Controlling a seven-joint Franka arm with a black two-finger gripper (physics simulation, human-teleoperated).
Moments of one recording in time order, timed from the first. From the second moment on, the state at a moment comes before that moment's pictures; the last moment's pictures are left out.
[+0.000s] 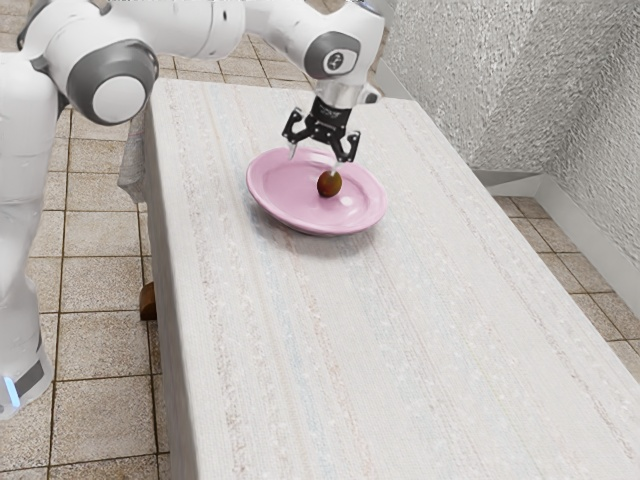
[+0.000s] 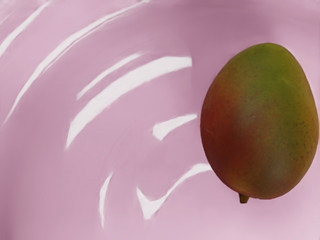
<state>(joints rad) -0.15 0.20 0.54 -1.63 -0.08 1.72 -0.69</state>
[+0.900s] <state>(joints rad) -0.15 0.32 0.54 -1.63 -0.13 1.87 -0.73</state>
